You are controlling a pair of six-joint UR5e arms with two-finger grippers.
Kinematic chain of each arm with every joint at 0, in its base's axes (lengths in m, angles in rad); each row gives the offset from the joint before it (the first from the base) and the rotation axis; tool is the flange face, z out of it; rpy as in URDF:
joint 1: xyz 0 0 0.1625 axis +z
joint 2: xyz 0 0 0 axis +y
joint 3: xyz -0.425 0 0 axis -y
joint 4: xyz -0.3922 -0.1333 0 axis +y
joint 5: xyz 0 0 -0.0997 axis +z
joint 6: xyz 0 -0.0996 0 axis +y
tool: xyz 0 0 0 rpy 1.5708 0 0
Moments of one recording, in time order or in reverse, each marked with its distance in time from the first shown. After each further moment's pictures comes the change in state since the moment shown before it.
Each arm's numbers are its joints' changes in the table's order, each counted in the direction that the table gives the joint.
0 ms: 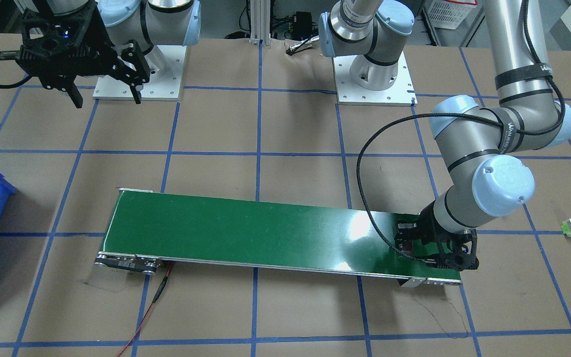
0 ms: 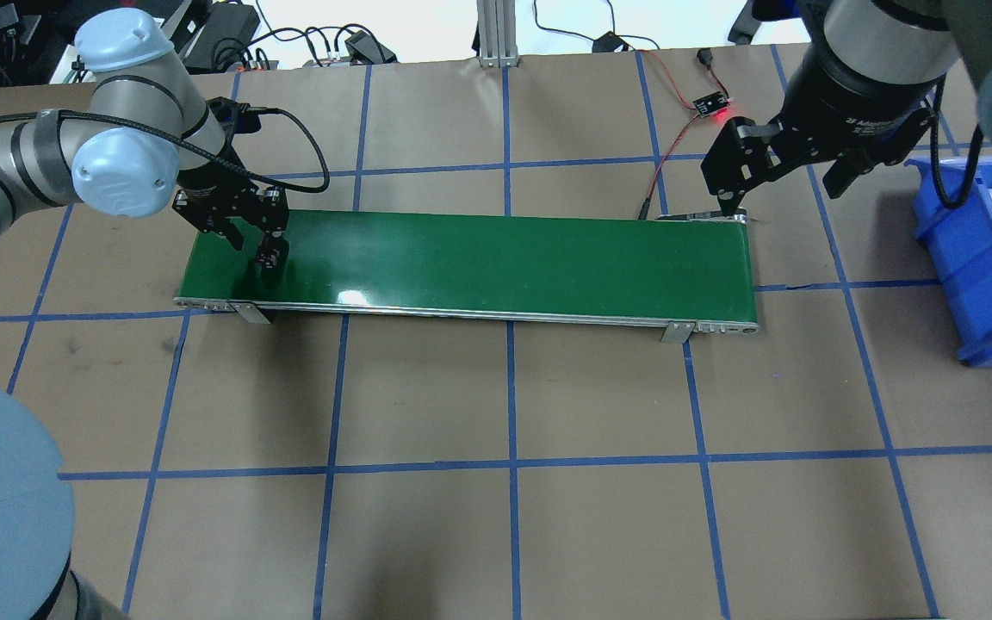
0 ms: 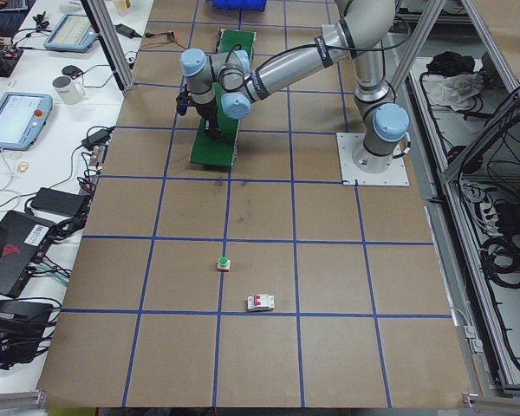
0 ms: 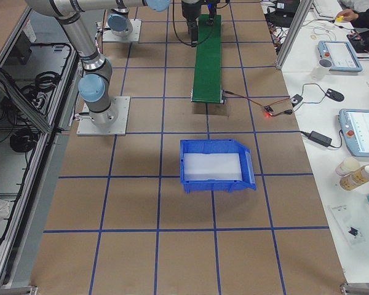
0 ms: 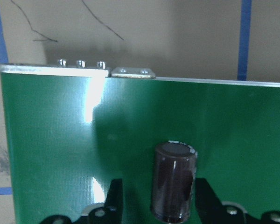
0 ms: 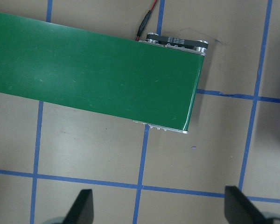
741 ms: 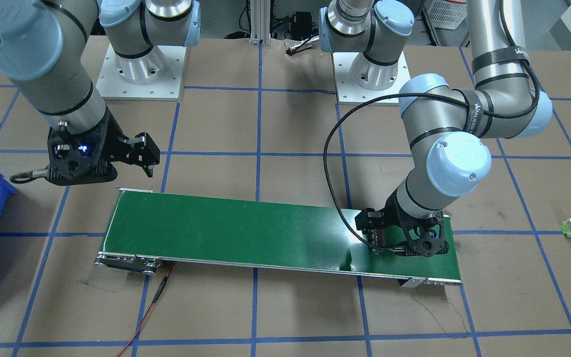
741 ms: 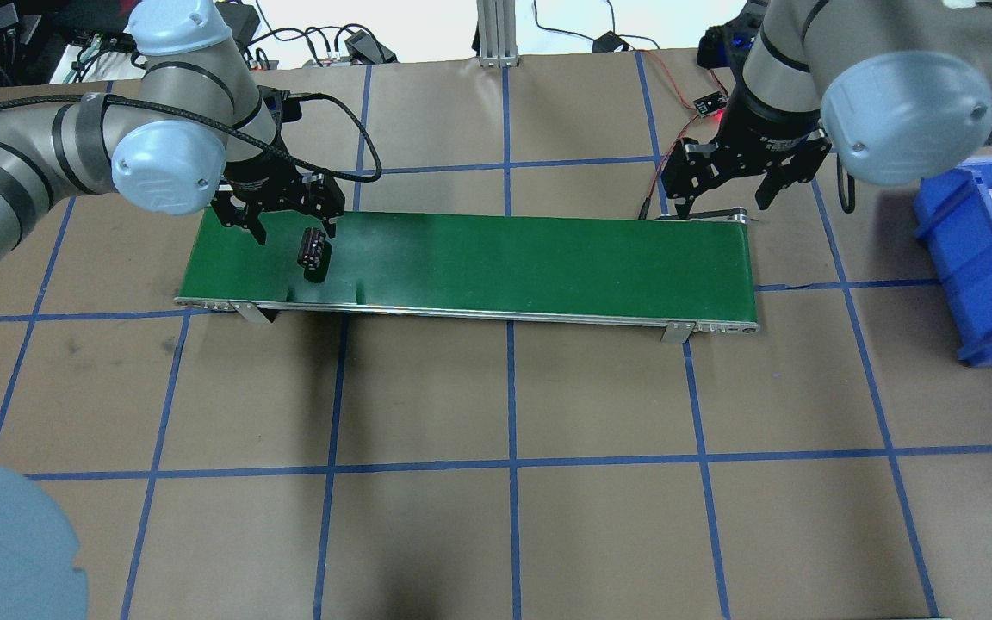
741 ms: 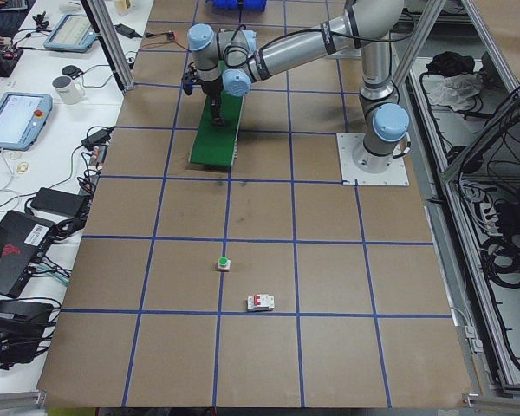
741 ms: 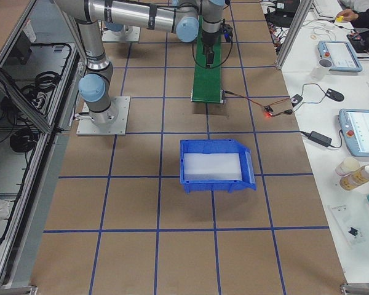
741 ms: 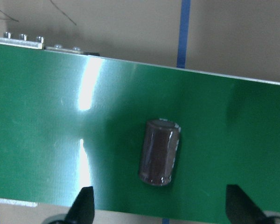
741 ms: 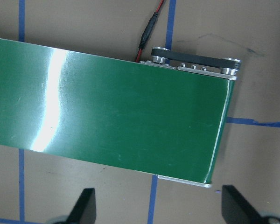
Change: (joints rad) left arm -0.115 -0.053 0.007 0.045 -0.003 0.210; right arm -0.025 -0.219 0.062 0.209 -0.052 -0.005
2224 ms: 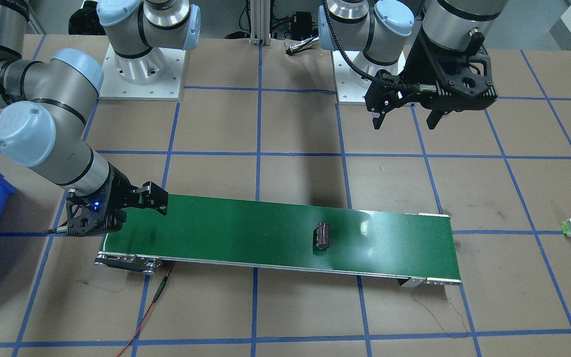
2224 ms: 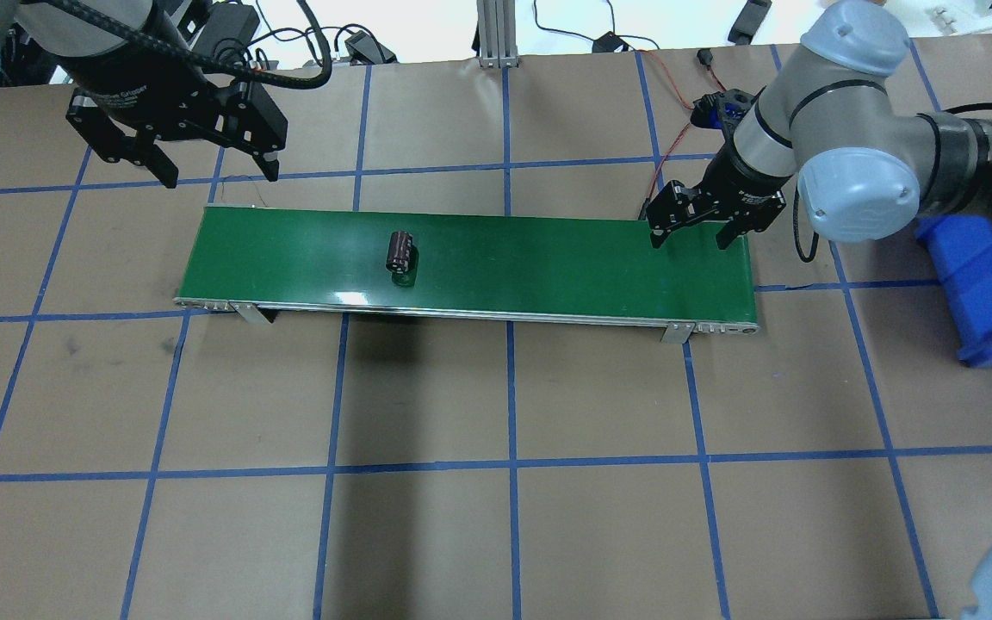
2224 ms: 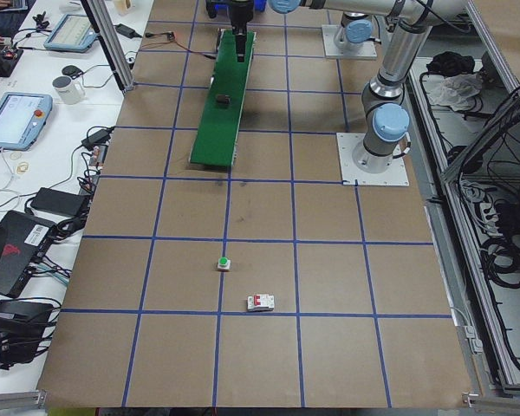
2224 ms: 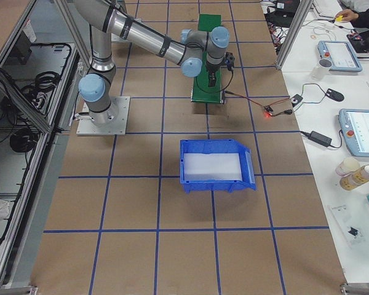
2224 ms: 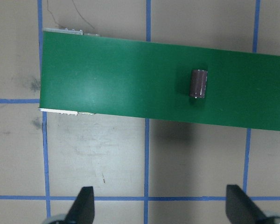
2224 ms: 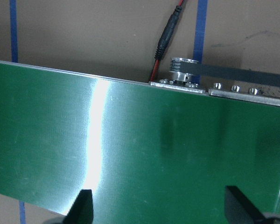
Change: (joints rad) left arm -0.047 -0.348 0.161 0.382 0.002 0.005; right arm -0.083 -0.138 0.136 0.239 -0.193 0.057
